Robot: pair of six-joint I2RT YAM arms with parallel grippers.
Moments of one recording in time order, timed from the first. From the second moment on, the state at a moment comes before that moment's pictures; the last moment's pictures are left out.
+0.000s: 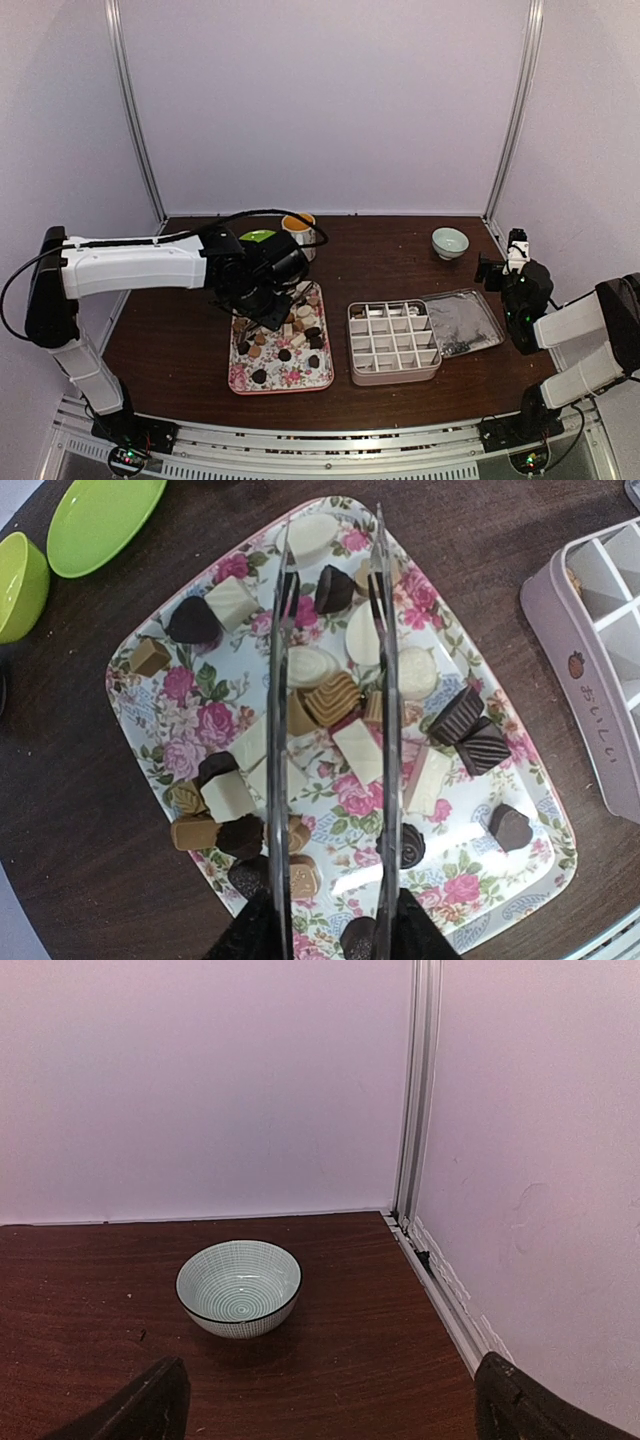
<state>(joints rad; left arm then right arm) -1.03 1.68 1.35 -0.90 -0.32 -0.51 0.10 1.36 0.23 1.10 0.27 0.00</state>
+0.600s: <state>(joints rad) -0.99 1.73 1.37 -0.92 -0.29 -0.46 0.10 1.36 0.23 1.10 0.27 0.00</state>
